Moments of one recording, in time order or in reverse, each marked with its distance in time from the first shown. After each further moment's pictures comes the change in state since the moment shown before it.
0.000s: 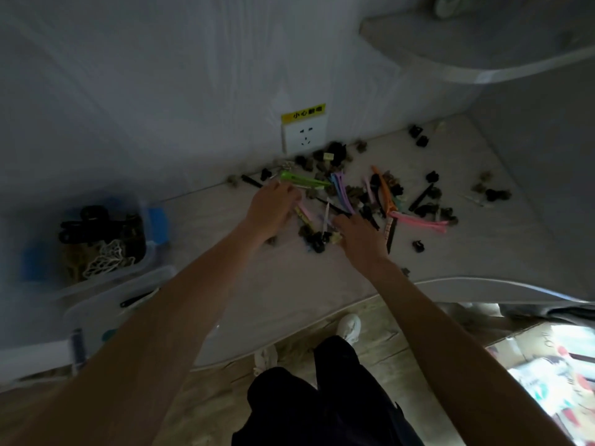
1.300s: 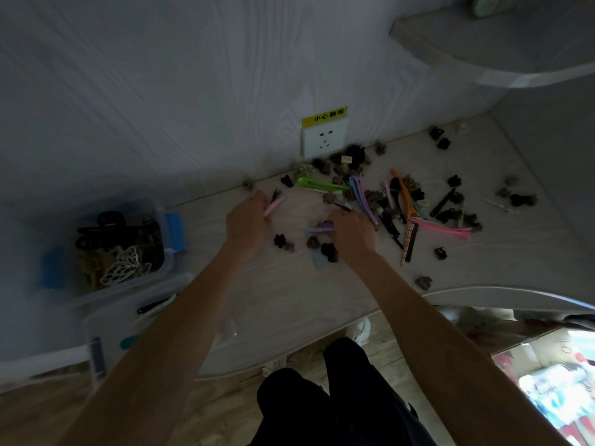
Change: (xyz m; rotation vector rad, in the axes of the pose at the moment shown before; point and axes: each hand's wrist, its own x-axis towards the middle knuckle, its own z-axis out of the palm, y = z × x) left_hand -0.035 -0.043 0.002 -0.185 0.013 -0.554; right_hand 0.037 -0.047 0.002 -0.066 0.048 -0.040
